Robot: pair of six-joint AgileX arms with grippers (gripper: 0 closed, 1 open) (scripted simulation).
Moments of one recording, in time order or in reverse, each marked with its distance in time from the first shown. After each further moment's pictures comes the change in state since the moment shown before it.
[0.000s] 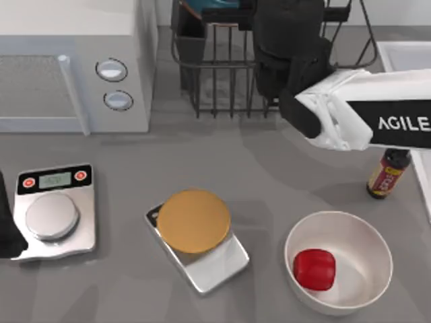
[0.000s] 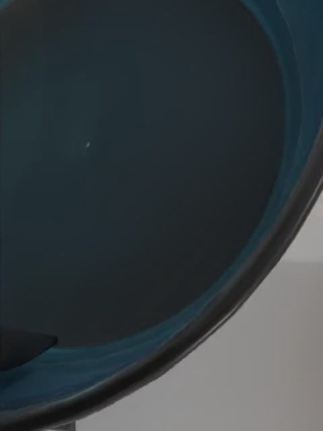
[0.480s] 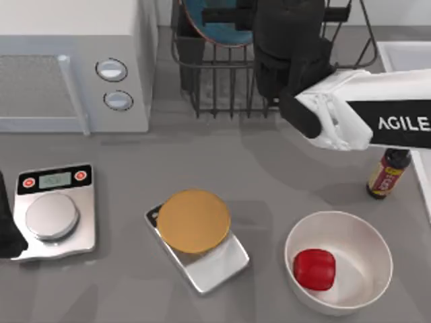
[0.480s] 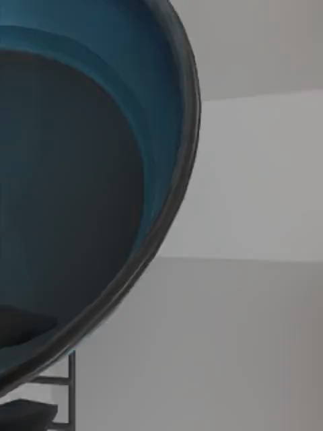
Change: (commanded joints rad) left arm 0.000 0.000 0.000 0.000 0.000 0.000; right arm 0.000 0.000 0.000 0.000 0.000 0.000
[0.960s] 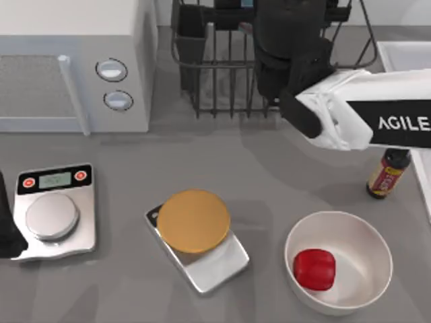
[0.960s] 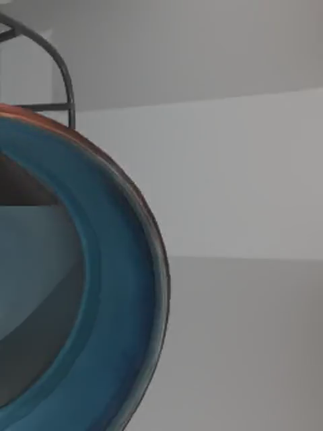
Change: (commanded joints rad) left arm 0.000 0.000 0.000 0.000 0.000 0.000; right arm 0.000 0.000 0.000 0.000 0.000 0.000
